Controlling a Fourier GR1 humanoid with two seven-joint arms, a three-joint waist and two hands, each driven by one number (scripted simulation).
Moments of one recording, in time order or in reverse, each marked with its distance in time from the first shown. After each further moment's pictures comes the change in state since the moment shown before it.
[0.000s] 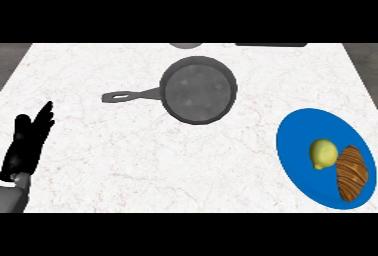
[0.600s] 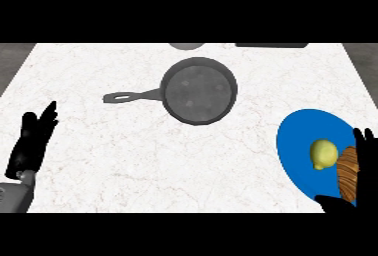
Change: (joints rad) left arm -0.022 -0.027 0.009 0.037 -0.026 -0.009 0.006; right arm -0.327 0.068 0.224 0.015 0.454 0.430 0.603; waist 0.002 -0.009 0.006
